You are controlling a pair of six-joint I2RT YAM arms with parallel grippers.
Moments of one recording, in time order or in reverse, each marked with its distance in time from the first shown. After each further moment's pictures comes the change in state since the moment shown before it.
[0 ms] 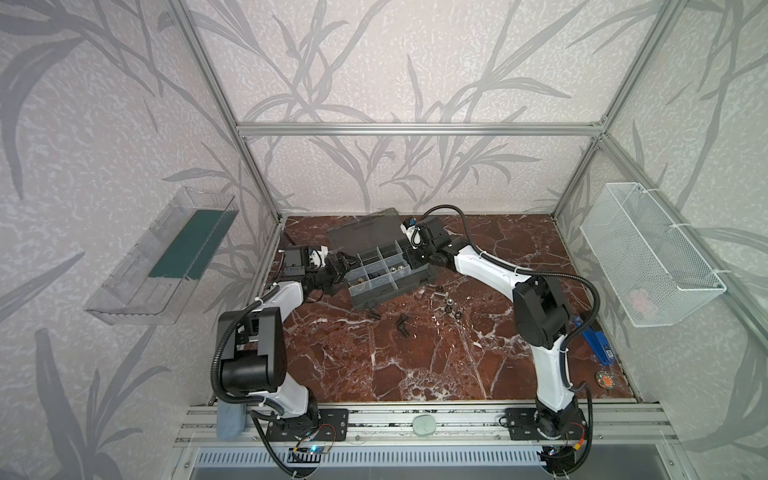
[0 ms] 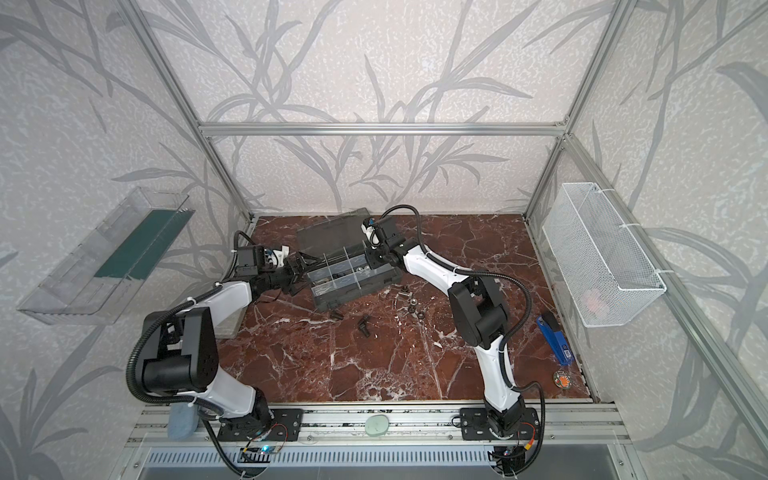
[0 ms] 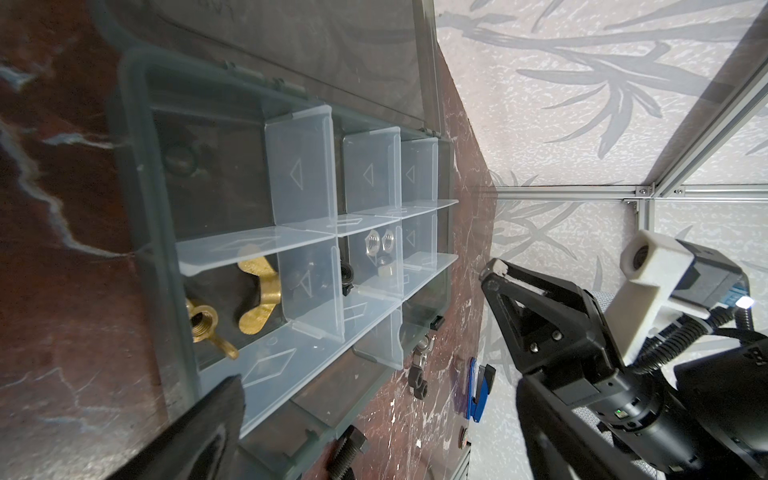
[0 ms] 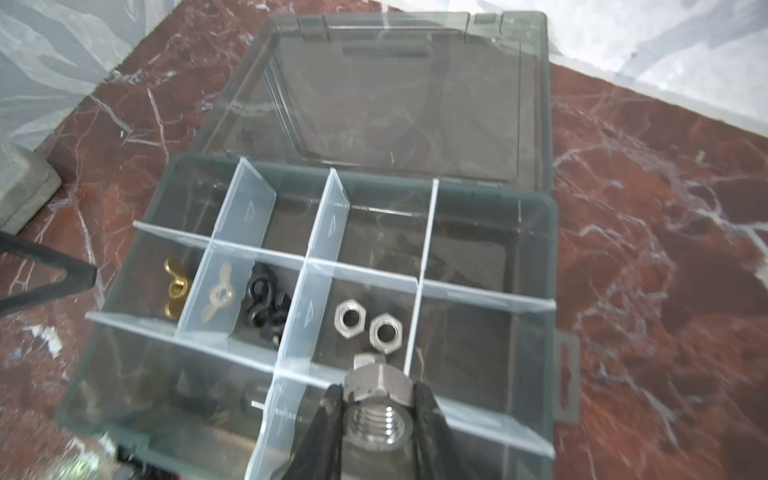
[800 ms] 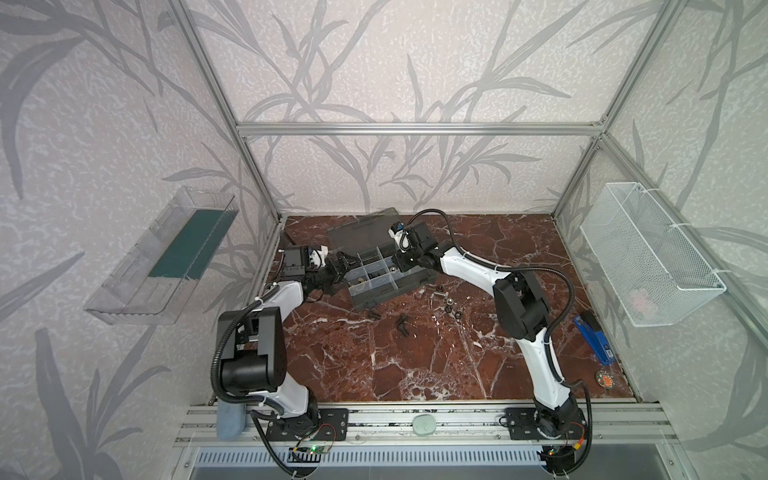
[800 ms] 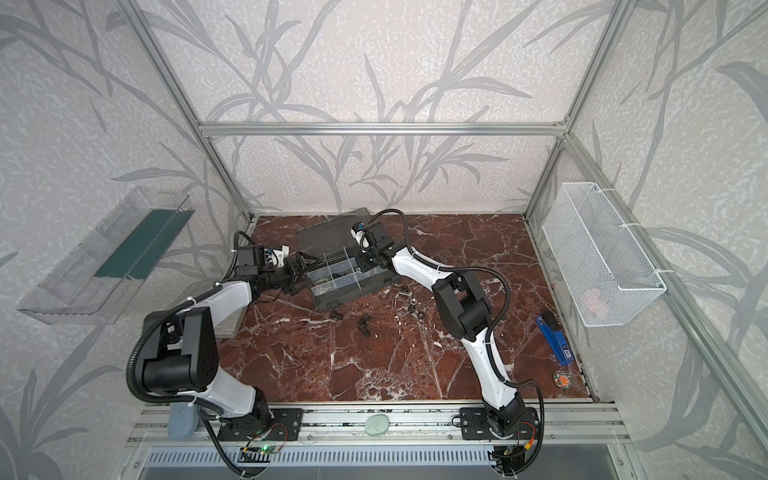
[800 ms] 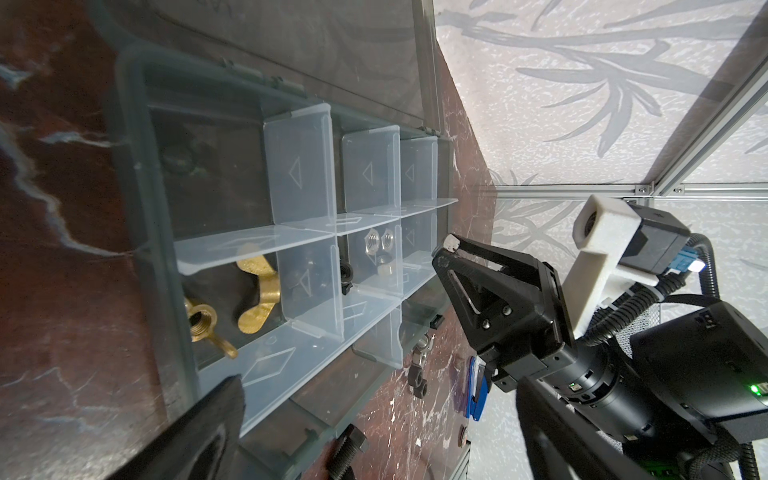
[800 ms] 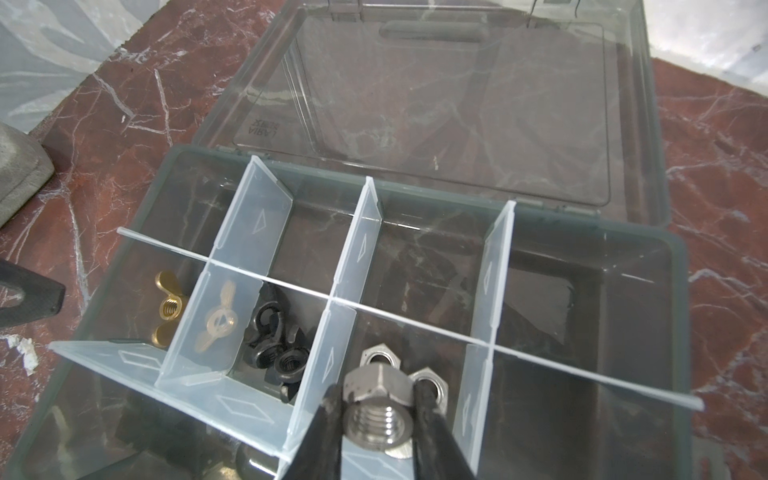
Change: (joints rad) left arm 0.000 0.000 0.000 -0.002 0.004 0.002; right arm 0.023 0.129 0.112 0.005 -0.032 -0.016
